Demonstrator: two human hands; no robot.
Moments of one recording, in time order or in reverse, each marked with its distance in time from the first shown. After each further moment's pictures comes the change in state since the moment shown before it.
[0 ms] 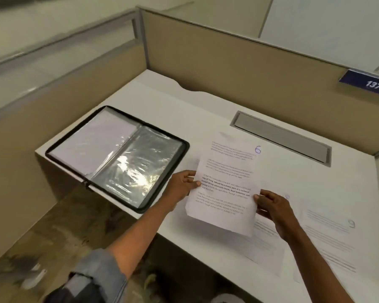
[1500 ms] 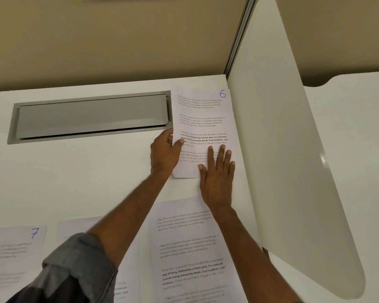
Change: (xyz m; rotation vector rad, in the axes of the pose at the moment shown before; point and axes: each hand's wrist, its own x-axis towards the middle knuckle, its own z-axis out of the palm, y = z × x) left_hand 0.276 -0.002 0.563 0.597 -0.084 0.117; right_hand 0.174 0.143 -0.351 -0.988 0.671 0.094
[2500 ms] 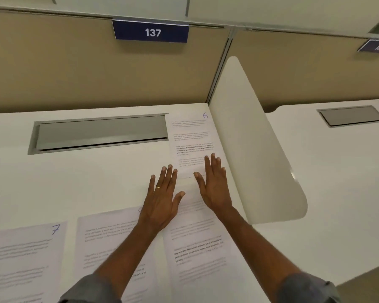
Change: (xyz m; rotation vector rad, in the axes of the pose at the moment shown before) left_hand -0.128 -0.091 -0.072 0.757 -0.193 0.646; right_hand -0.073 -0.031 -0.072 0.107 0.031 -0.087
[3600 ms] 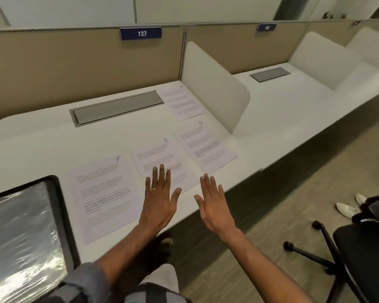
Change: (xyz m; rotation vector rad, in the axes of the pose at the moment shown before) left_hand -0.398 -0.085 -0.091 -0.047 0.018 0.245; right_hand -0.470 -0.241 0.042 -0.153 0.007 0.217
